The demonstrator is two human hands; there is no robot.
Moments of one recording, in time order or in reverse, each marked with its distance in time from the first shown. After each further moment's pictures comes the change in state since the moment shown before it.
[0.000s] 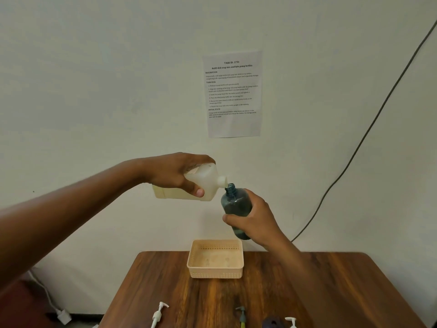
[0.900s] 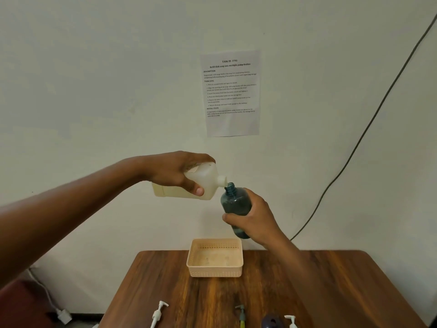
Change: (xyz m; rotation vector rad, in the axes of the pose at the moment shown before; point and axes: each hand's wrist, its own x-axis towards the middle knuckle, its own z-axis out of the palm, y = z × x) left_hand 0.006 -0.001 -0.001 0.023 -0.031 -0.021; right_hand -0.003 -0.003 -0.002 0.024 0.000 -0.014
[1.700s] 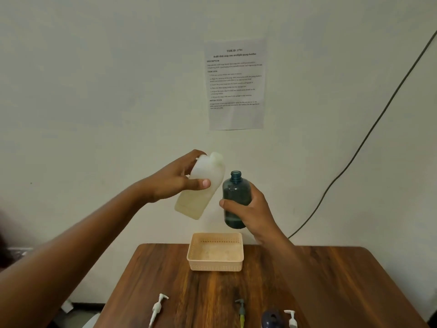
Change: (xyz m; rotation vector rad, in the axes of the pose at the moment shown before) left_hand -0.007 -0.011 0.055 -0.474 0.240 -0.100; right_hand 0.014 0.005 0.019 0.233 0.050 0.076
